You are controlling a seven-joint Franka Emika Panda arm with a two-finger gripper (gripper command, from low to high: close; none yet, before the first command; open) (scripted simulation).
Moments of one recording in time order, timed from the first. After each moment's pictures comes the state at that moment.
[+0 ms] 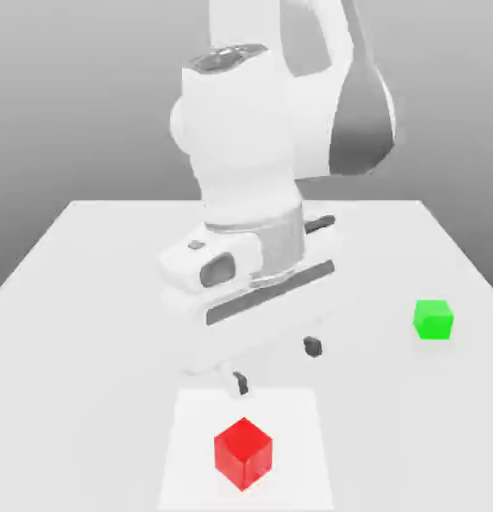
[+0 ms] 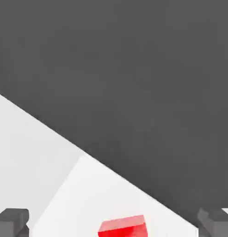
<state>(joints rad) 0.31 0.04 -0.27 -2.54 0.24 2.65 -0.04</state>
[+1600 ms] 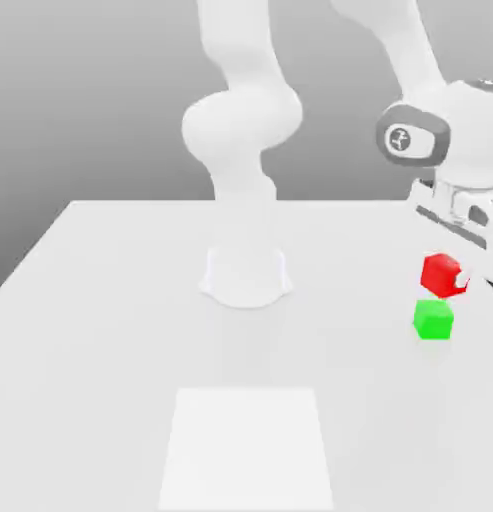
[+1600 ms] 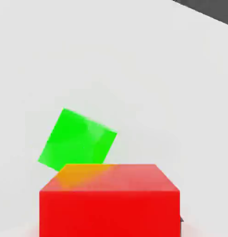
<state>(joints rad) 0.96 -0.15 0.22 -2.86 0.09 2.71 -0.25</state>
